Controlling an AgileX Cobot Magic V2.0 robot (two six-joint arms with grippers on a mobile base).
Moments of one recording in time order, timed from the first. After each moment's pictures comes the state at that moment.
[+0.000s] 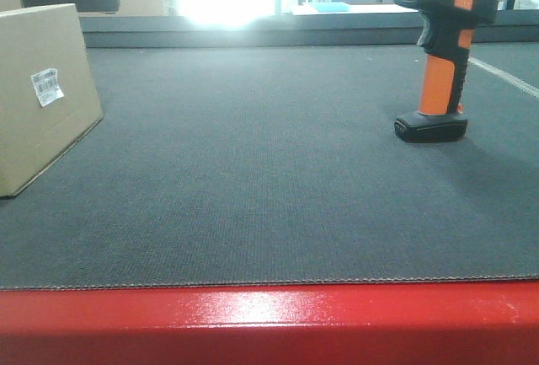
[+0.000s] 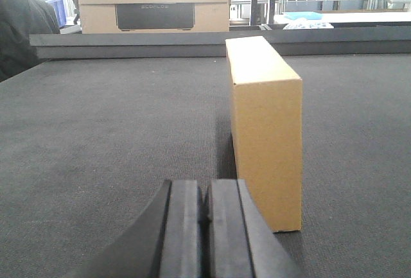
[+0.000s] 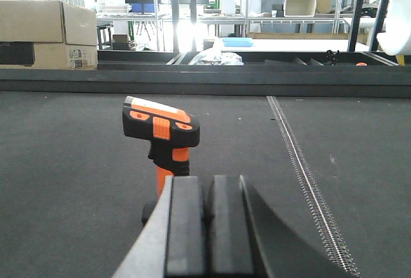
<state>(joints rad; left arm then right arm) 0.06 0.01 0.00 0.07 0.08 0.00 -0.05 0.15 -0.31 0.19 0.22 -0.13</state>
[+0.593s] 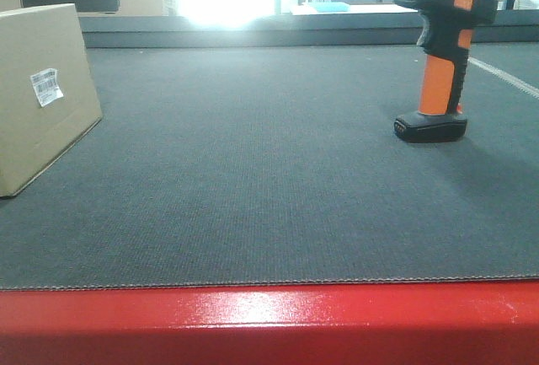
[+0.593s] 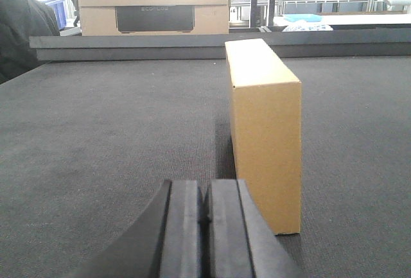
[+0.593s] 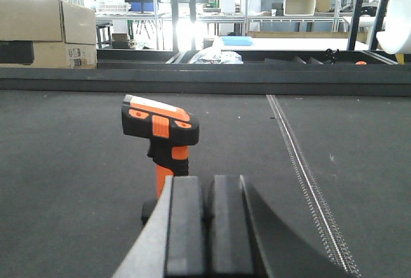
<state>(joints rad) 0.06 0.01 0.00 0.07 0.08 0.00 -0.06 0.15 -0.31 0.19 0.23 -0.13</state>
